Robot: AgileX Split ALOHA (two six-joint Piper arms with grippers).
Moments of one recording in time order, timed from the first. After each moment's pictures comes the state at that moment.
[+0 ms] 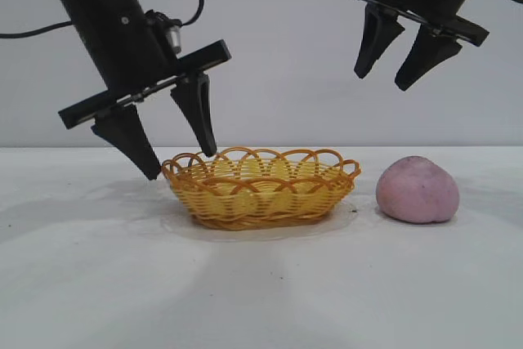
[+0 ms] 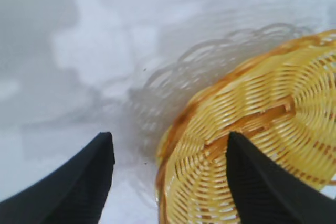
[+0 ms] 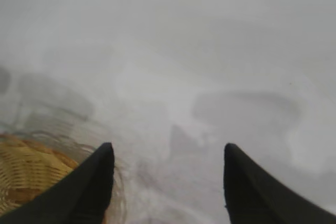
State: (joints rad) left arm -0.35 2.06 -1.42 -0.47 0.78 0.12; right arm 0.20 1.98 -1.49 0.54 0.74 -0.46
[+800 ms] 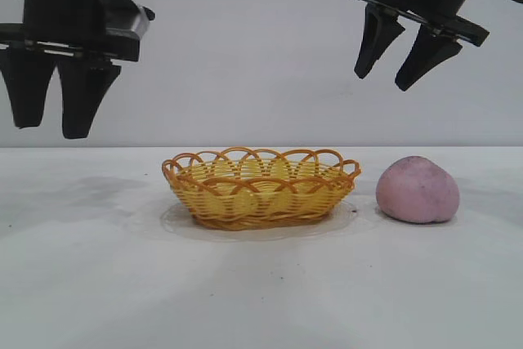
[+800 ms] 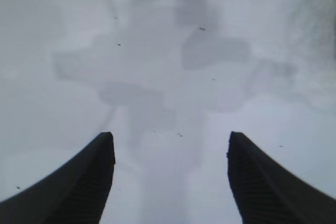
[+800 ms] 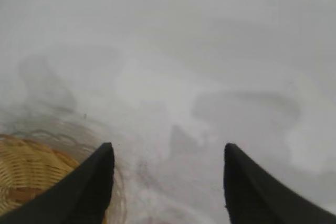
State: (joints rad) left arm -0.32 2.06 -1.60 0.13 1.20 -0.01; right arm 0.20 1.98 -1.49 0.54 0.74 -0.46
